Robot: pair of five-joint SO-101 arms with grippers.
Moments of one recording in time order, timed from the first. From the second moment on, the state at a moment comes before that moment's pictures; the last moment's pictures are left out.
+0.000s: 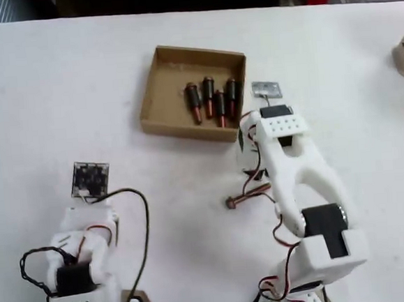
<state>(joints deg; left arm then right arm) -11.3 -103.8 97.1 63.0 -8.8 -9.3 4.1 23.4 69.0 -5.0</state>
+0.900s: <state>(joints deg) -11.3 -103.8 97.1 63.0 -8.8 -6.6 -3.3 29.5 64.4 -18.3</state>
